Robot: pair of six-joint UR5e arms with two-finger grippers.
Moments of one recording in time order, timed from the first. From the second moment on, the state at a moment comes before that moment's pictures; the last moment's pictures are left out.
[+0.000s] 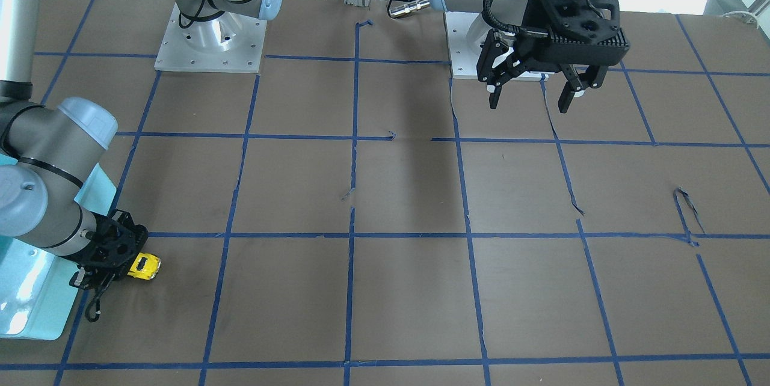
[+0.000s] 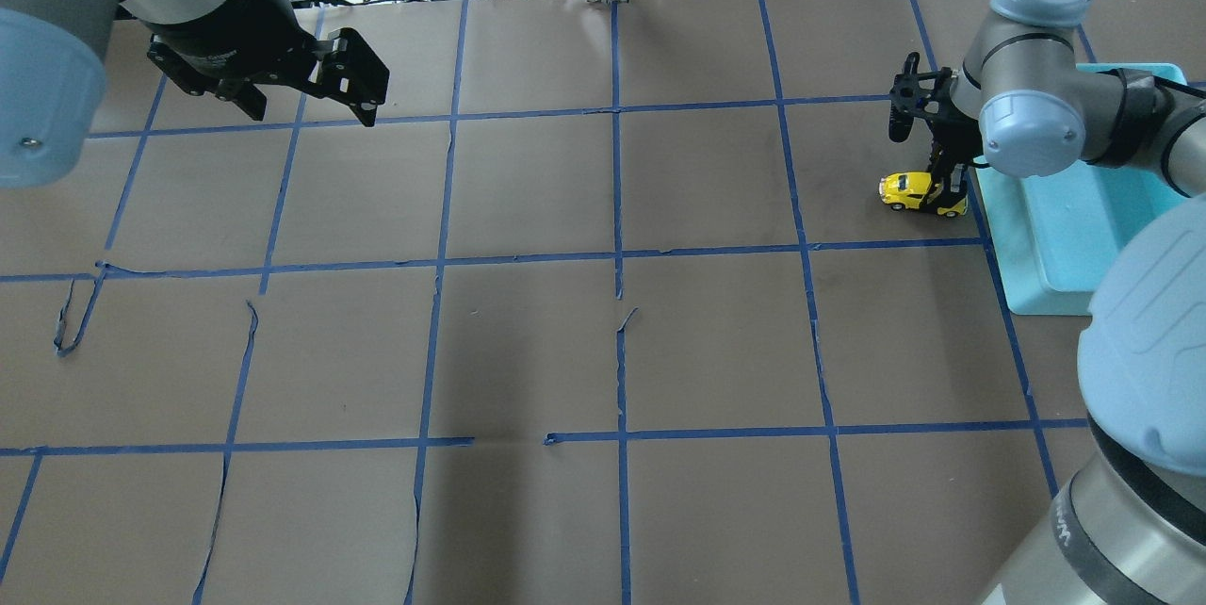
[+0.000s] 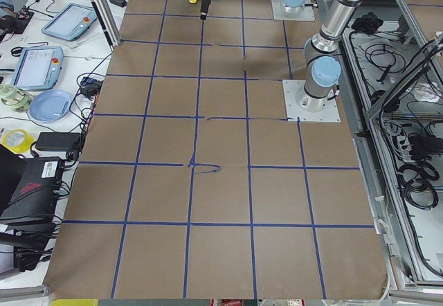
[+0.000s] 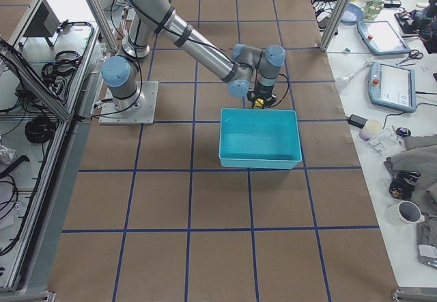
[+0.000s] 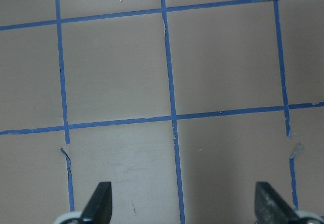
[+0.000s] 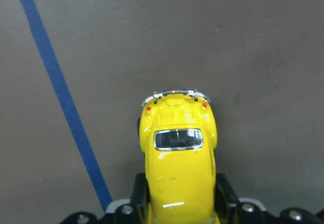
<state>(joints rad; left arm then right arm) -1.61 -1.52 -1.57 -1.43 1.61 0.06 1.31 -1.07 1.70 -2.16 -1.62 -1.54</state>
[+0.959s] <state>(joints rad) -1.60 -1.52 -1.58 -1.42 1.61 0.07 1.23 -1.23 1.39 -1.67 -1.61 -1.59</state>
